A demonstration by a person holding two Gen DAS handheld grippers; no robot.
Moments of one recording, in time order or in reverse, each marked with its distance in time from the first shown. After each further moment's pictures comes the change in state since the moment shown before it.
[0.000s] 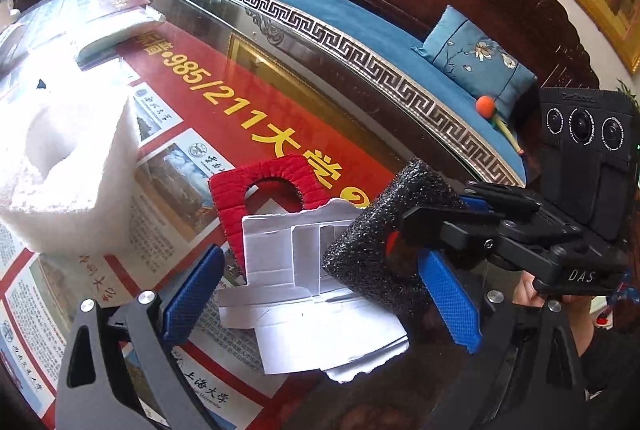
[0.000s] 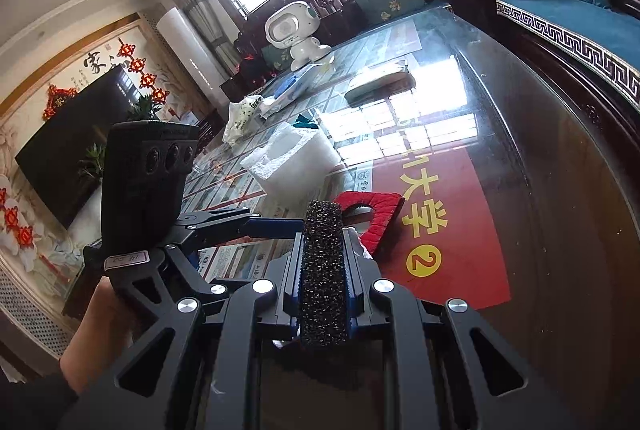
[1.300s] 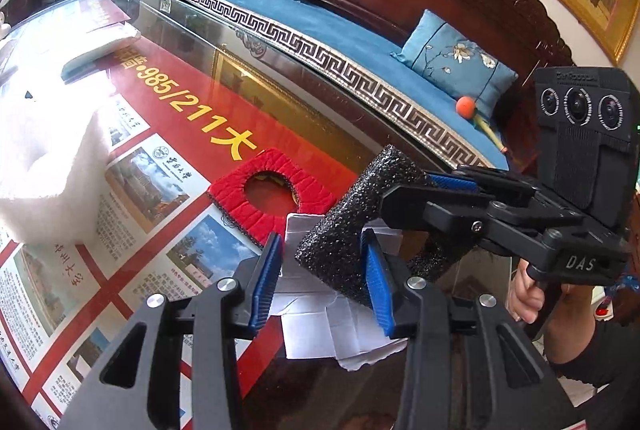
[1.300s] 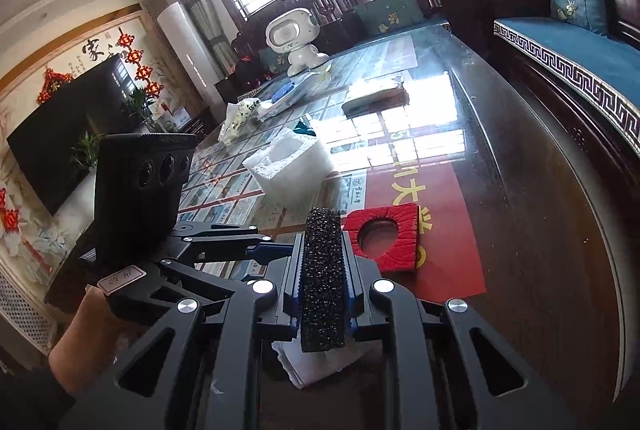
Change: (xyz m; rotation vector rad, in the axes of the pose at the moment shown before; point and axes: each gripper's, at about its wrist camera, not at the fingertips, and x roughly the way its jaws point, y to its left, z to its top) left arm -0.014 -0.024 -0.018 0.060 -0.056 -0.013; right arm -0.021 0.019 -0.003 -0.074 -0.026 -0.076
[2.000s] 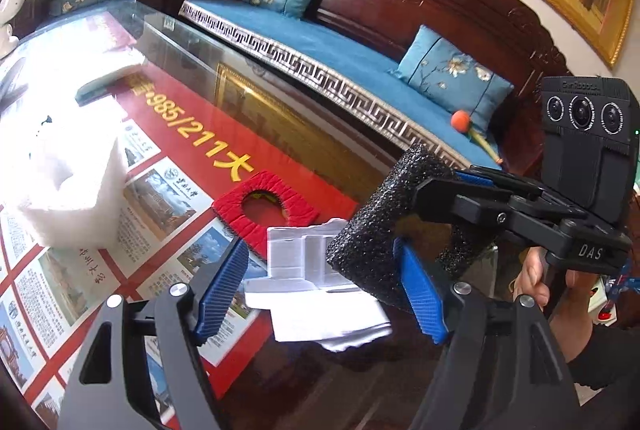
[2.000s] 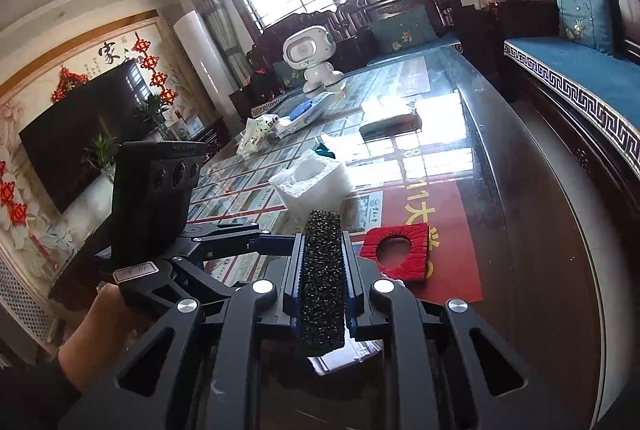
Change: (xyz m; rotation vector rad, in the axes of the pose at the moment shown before) left arm -0.035 -0.021 -0.001 0.011 -0.076 0.007; right arm -0.038 0.022 0.007 -0.039 -0.066 0.053
